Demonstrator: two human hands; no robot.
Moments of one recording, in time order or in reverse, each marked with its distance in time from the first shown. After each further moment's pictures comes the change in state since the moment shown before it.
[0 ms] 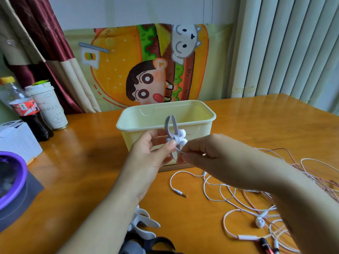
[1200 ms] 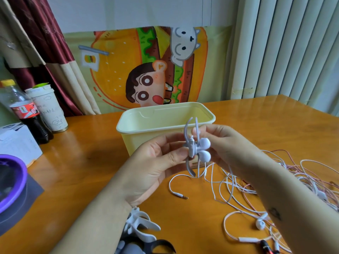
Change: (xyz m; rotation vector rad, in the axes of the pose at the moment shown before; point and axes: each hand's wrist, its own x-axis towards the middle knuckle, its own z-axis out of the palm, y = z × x) left_hand -0.008 0.020 0.000 -0.302 -0.372 -0.094; right_hand 0.023 0.045 0.013 0.971 0.159 0.044
